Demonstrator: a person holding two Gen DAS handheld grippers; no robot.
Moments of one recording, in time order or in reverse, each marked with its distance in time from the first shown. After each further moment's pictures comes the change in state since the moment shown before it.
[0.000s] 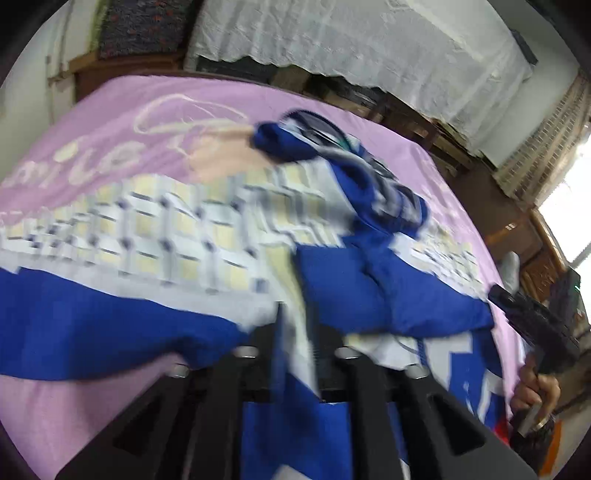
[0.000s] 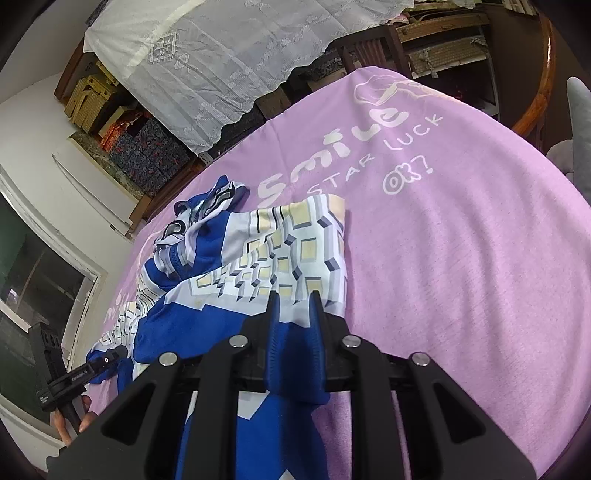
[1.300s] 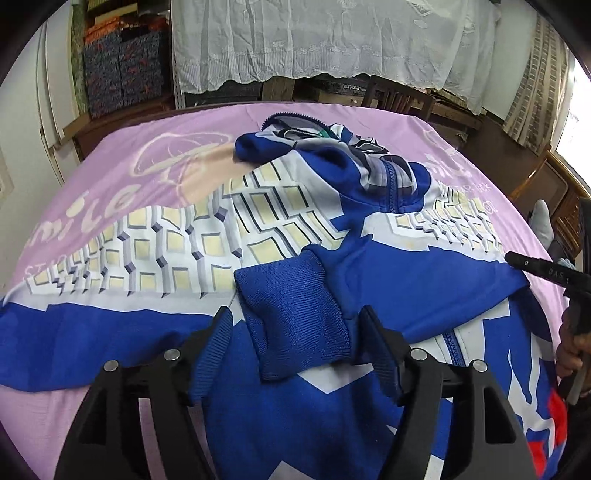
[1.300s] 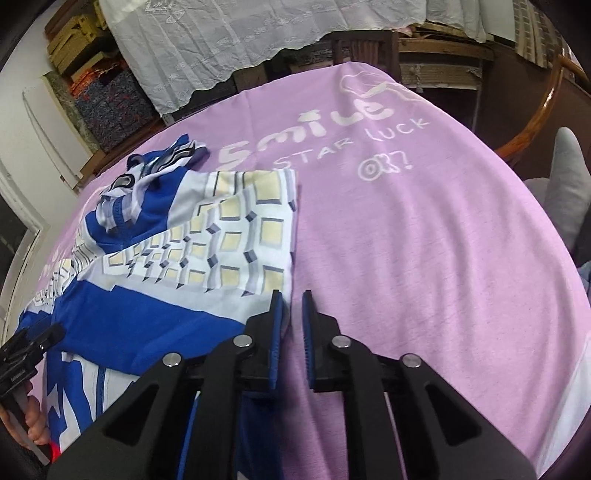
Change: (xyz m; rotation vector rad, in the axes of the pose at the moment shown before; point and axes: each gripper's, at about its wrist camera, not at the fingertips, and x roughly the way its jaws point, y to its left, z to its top) left arm 0.004 -0.033 -0.020 0.222 -0.054 0.219; right arm 0.020 0.008 -0.011 -0.155 0.064 -0.257
